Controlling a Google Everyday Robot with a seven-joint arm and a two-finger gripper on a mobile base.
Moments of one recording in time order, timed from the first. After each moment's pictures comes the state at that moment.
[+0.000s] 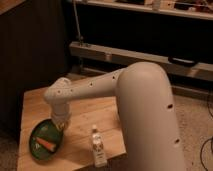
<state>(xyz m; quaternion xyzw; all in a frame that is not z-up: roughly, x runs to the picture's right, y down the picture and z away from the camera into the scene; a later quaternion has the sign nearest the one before) -0.241 0.193 0.762 -0.13 -0.39 -0.78 0.48</state>
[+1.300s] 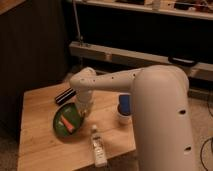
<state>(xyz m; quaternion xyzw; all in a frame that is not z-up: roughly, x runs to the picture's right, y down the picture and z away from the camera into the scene) -0.122 0.147 0.802 -0.20 -0.33 -0.71 0.58</state>
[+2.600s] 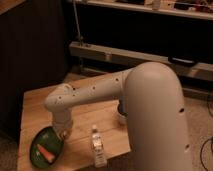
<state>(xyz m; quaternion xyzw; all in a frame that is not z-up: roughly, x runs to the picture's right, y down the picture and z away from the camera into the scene) -0.225 0.228 0.731 -0.18 -0.40 -0.74 0.50</state>
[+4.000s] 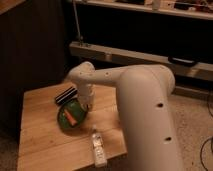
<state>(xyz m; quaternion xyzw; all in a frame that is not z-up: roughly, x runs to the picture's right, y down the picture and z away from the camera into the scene) -0.093 0.117 0.833 -0.26 -0.30 -0.70 0.60</state>
